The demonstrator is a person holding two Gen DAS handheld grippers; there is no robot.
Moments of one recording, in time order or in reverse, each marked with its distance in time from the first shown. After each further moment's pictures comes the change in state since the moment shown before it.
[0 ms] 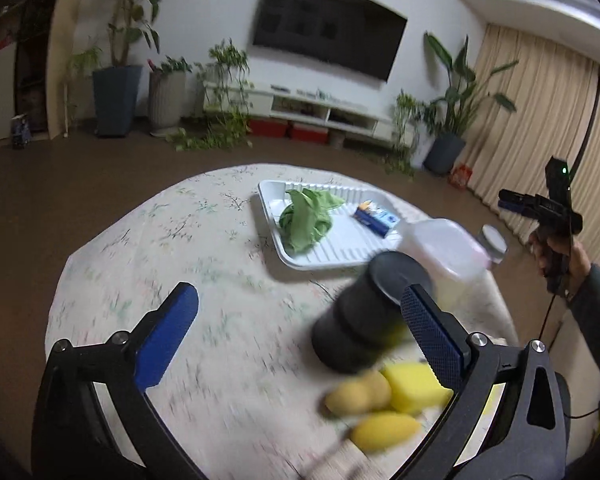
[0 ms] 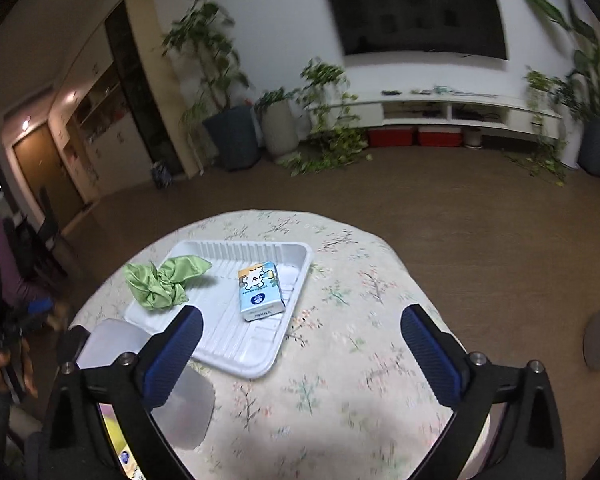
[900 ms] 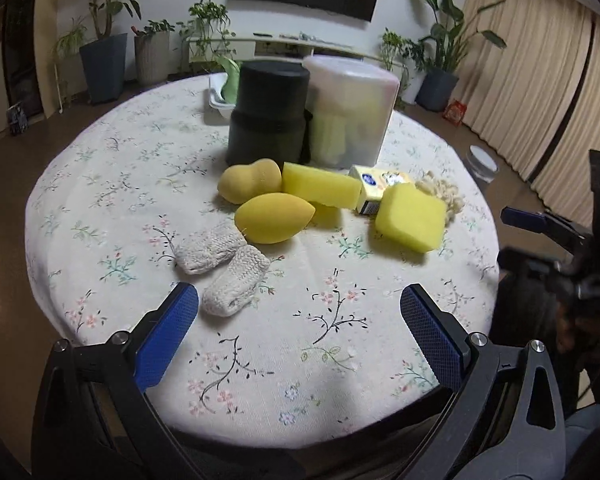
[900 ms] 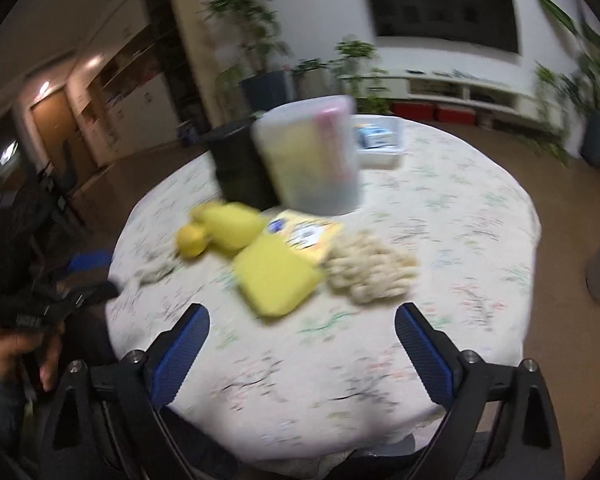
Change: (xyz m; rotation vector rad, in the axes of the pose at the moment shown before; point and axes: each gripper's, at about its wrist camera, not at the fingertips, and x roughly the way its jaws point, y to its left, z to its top) left arm -0.034 -0.099 -0.150 0.089 0.213 0.035; right arm -0.111 0.179 -0.249 -0.124 0.086 0.013
